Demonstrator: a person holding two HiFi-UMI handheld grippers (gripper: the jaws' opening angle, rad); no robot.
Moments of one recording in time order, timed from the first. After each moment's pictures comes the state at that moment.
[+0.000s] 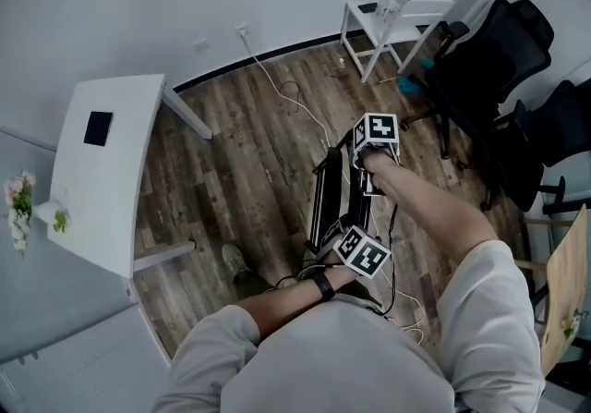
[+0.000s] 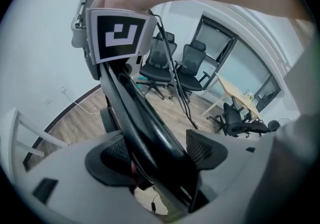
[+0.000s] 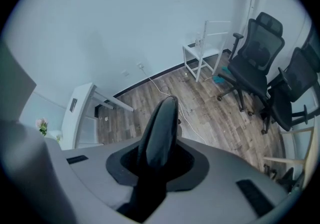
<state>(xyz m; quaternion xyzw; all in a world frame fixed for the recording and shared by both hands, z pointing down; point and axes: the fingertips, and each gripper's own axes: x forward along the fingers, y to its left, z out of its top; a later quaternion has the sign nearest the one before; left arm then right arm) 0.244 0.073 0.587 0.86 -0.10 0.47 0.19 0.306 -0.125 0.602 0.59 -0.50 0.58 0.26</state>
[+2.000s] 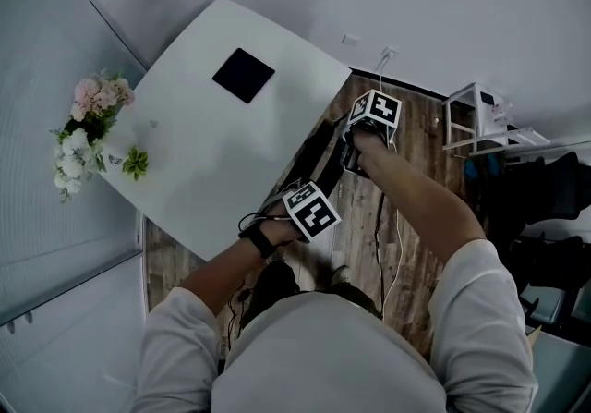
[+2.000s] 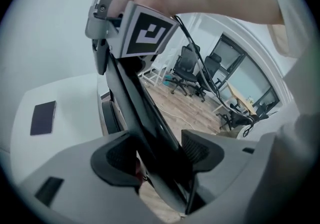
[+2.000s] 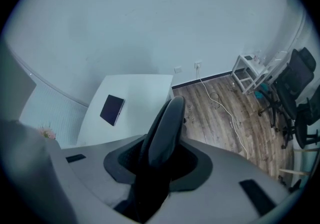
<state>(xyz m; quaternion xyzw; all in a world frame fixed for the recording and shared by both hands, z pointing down) -0.326 -0.295 0.568 0.84 -0.12 0.46 0.25 -0.268 -0.490 0.577 0.56 -0.54 0.55 0.30</state>
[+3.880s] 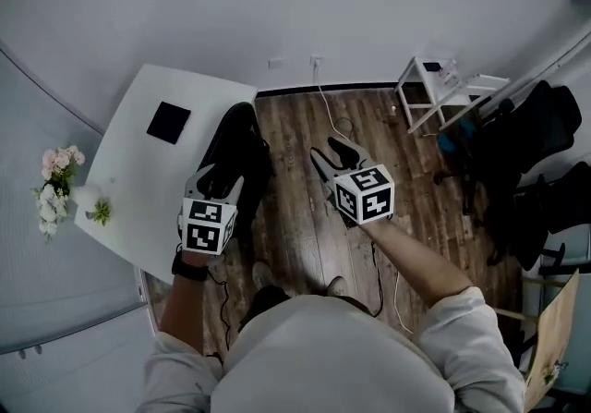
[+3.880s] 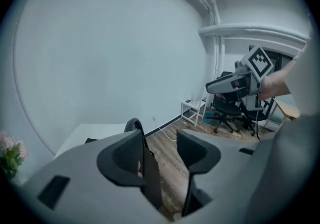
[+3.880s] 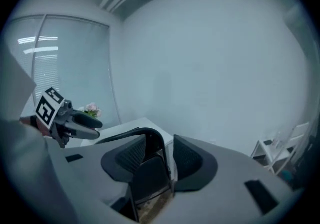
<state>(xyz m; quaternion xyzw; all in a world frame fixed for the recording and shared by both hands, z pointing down) -0.289 -0.335 0.425 0.86 -0.42 0.28 0.10 -0.092 -0.339 0.392 0.52 -0.82 0.16 0.14</state>
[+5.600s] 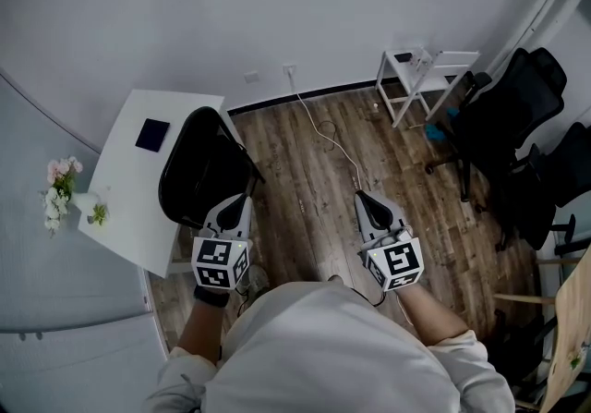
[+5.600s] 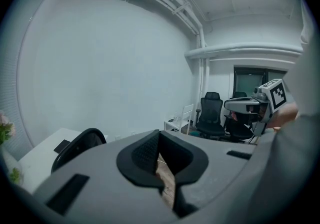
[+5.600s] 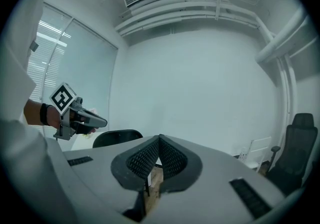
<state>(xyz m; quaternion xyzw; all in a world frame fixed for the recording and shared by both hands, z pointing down) -0.133 -0.152 0.366 0.90 -0.40 0.17 0.08 0.079 -0.077 0.337 0.61 -0.79 0.02 0.07</state>
